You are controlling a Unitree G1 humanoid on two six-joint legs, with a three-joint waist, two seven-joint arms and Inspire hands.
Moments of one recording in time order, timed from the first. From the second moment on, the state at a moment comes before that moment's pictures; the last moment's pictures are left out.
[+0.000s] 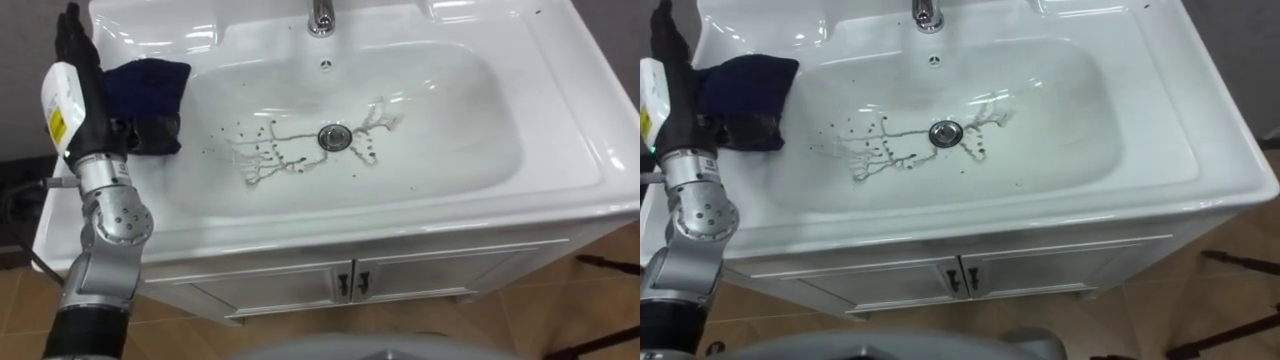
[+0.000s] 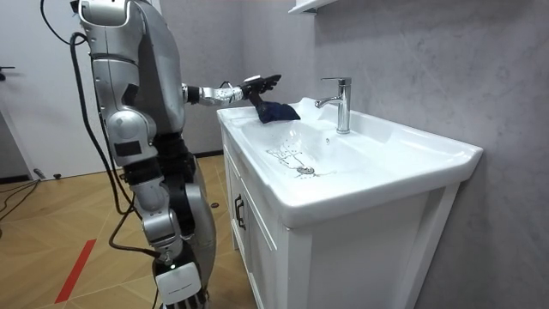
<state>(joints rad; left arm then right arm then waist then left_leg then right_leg) 0.05 0.34 0.04 0.20 0.40 -0.07 0.47 0.10 -0.33 -0.02 1.32 -0.17 0.07 0.28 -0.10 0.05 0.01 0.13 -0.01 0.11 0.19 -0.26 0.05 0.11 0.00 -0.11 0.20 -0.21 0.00</state>
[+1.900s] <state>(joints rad) 0.02 0.33 0.09 0.45 0.44 0.02 0.37 0.12 -0.32 0.00 1.24 -0.16 0.22 0.20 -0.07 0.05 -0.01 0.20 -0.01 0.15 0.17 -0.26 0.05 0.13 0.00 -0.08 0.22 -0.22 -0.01</state>
